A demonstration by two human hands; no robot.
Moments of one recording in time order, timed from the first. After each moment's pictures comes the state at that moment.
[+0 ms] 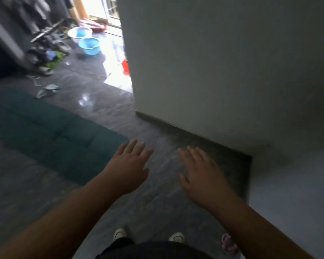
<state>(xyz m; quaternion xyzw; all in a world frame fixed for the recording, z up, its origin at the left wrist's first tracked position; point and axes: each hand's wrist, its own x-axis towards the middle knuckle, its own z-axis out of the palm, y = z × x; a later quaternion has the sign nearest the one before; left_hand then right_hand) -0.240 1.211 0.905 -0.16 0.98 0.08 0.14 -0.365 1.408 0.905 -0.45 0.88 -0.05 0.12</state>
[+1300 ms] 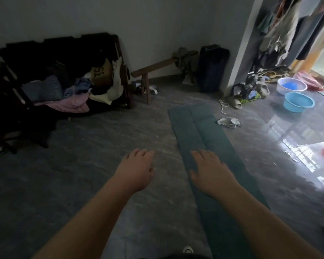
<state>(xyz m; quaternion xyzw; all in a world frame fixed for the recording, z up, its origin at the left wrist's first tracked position) 0.403 0.591 0.926 -0.67 0.73 0.11 0.06 0.167 0.590 0.920 -0.77 0.62 0.00 0.16</state>
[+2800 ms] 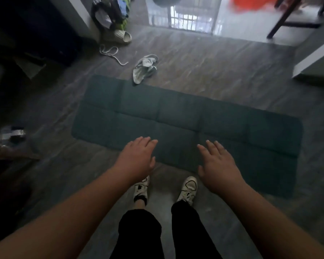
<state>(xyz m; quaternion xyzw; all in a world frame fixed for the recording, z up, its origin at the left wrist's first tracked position) 0.195 -0.128 0.610 -0.13 0.95 0.10 0.26 0.088 0.106 0.601 -0.30 0.90 -0.02 0.33</state>
